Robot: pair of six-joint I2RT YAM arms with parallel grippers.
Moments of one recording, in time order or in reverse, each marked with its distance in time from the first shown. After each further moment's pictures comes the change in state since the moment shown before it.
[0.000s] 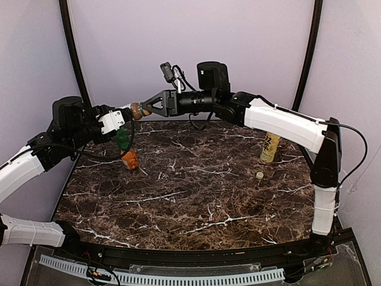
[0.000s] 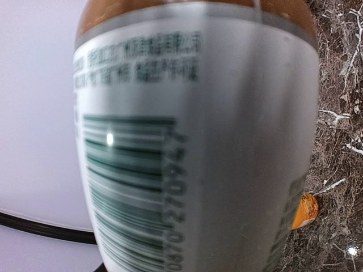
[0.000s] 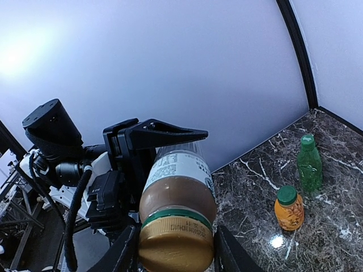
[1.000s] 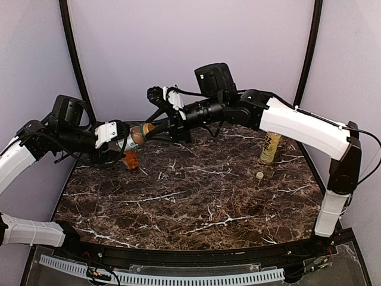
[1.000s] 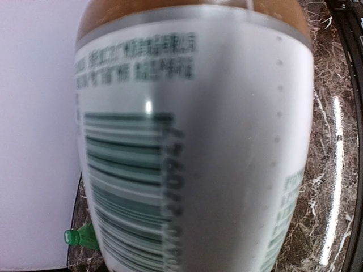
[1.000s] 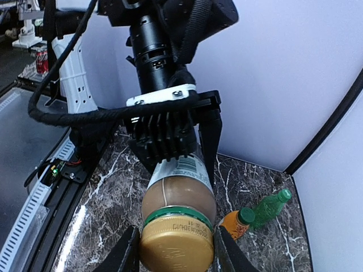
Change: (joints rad) left arm 0.014 0.013 0.170 -0.571 0.499 -0.259; right arm 0.100 -0.143 -0.069 -0.307 -0.015 -0.923
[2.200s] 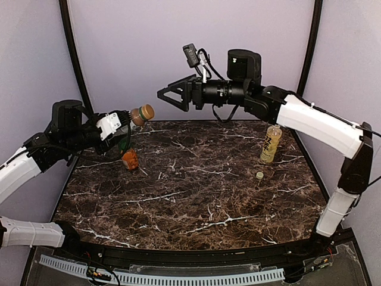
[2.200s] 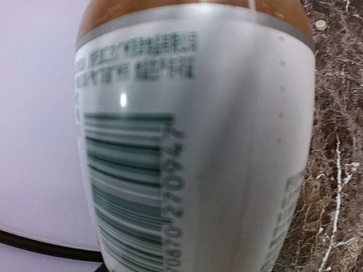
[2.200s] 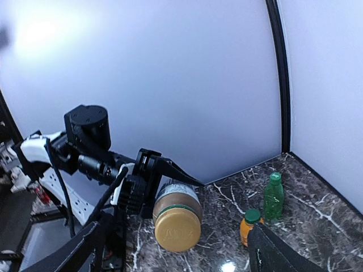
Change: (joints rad) left arm -0.013 -0.044 -0.156 0.386 -0.248 -0.014; right arm -0.112 -0.137 -0.143 0.315 0.076 0.661
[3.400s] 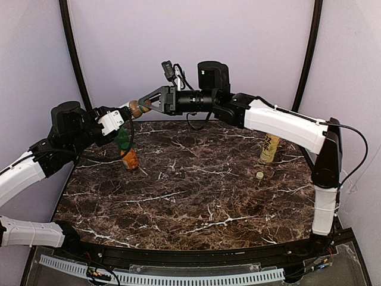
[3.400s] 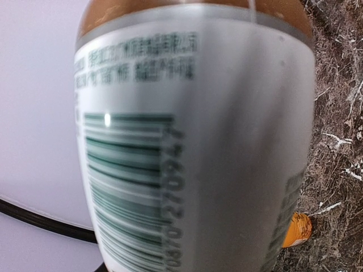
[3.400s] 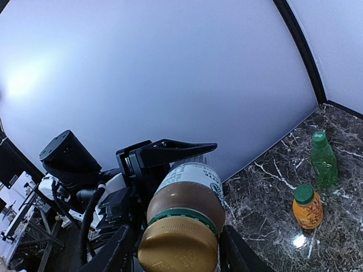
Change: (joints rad) left arm -0.021 0.000 -0.090 0.301 -0.257 0.188; right arm 0.025 0.272 0.193 0.064 -0.043 0.418
